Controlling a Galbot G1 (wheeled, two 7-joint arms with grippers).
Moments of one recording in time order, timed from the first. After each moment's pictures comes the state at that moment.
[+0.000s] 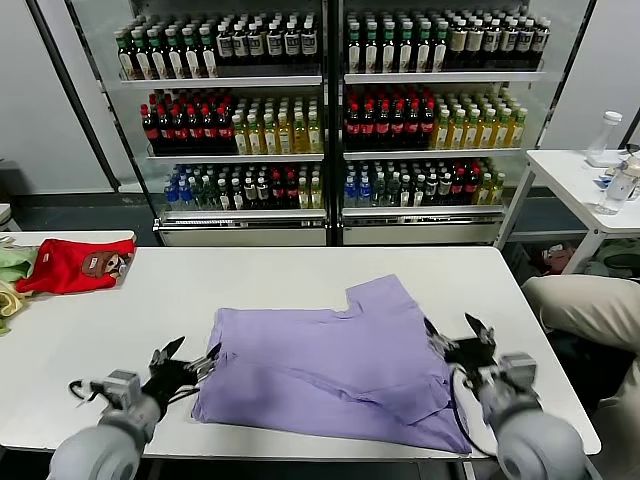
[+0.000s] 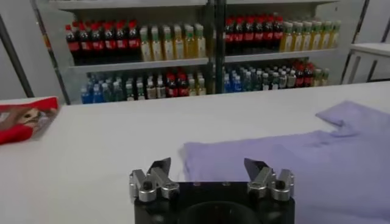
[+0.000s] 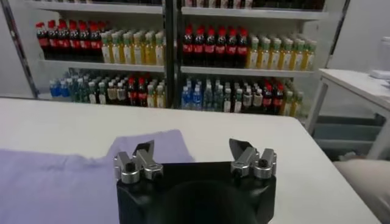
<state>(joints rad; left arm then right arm) 1.32 -1.04 -0.53 -2.02 -0.53 0.56 -0.05 -1.07 1.03 0.31 2.00 0.61 -0.55 0.30</state>
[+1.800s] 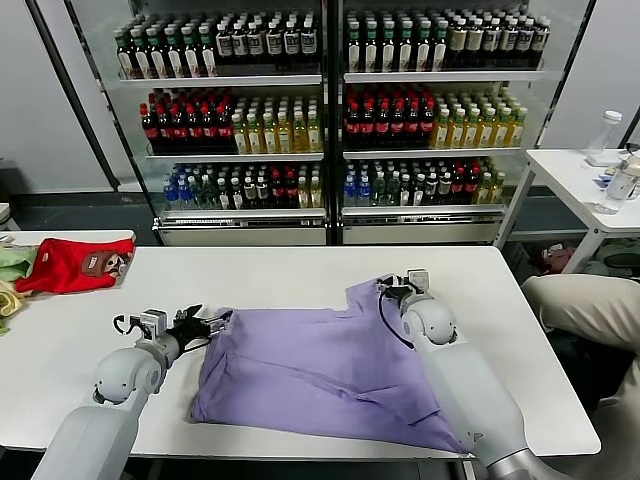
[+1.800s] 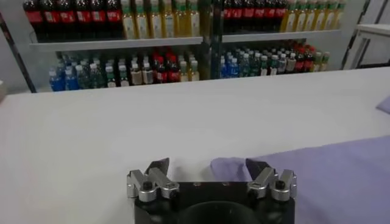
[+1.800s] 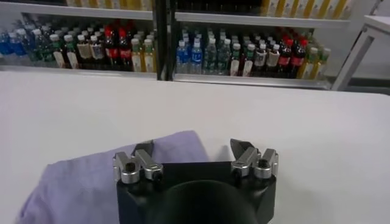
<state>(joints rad) 0.93 -1.05 -0.40 -1.51 -0.46 0.54 0.19 -0.58 1.32 0.12 1.25 0.49 -0.57 0.25</state>
